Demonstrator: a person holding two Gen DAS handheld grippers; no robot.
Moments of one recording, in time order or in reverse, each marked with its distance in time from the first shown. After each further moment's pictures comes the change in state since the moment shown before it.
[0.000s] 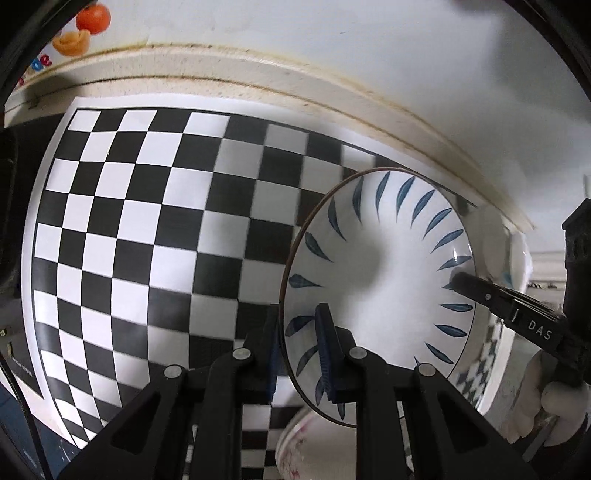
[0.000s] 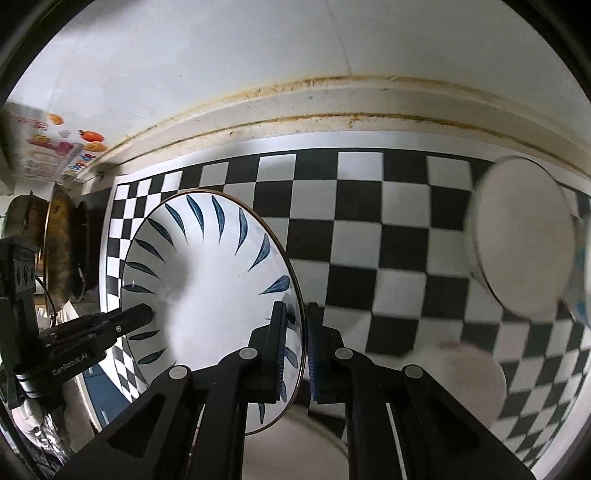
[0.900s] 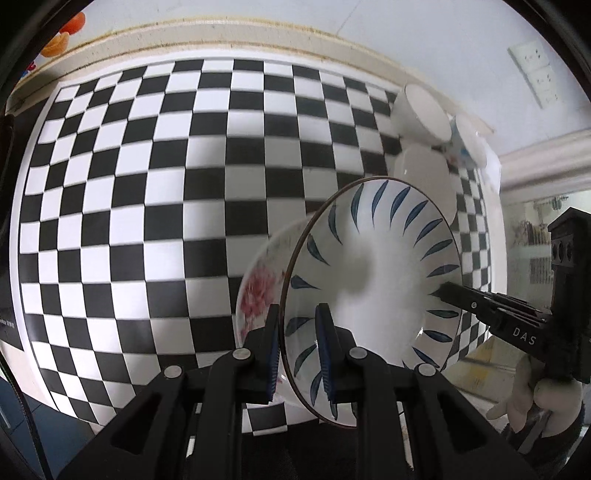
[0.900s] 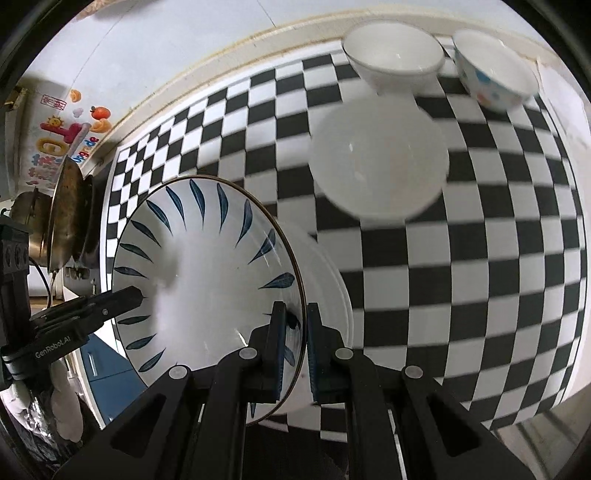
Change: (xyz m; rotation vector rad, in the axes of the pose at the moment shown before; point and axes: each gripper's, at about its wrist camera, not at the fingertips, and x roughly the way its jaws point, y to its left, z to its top) left arm -0.008 -0.031 -0.147 0.185 0.057 -0.033; right arm -0.038 -0.042 -0.207 0.146 -0.035 -0.003
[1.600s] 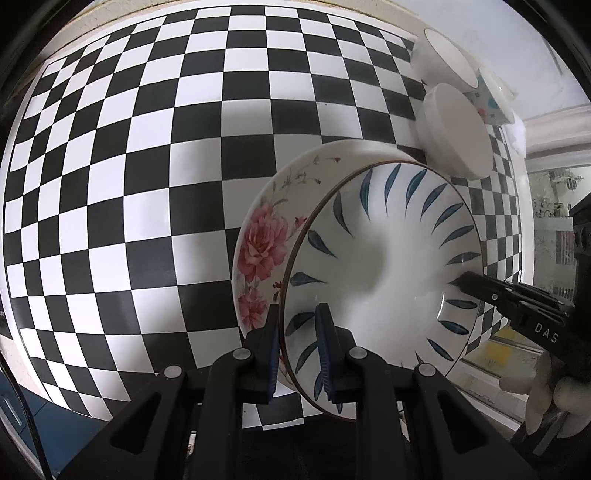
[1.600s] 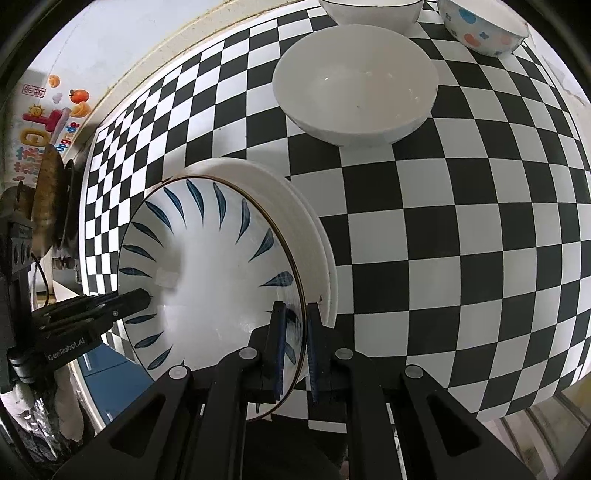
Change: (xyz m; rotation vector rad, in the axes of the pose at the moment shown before) left arm 0.047 0.001 -0.017 0.024 0.101 0.067; right arm 0.040 -0.019 -0.029 0.027 0.067 -0.031
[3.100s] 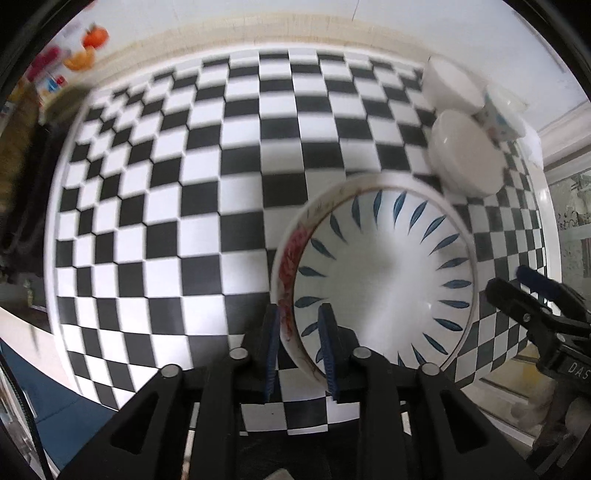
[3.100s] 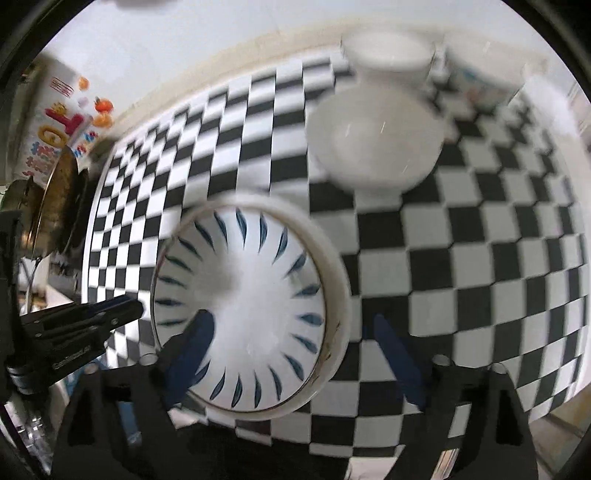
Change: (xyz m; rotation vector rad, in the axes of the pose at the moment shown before) left arm -0.040 -0.019 -0.031 0.005 -0.190 0.183; right arm -0.031 0.028 -0.022 -0.071 -0.236 -0.056
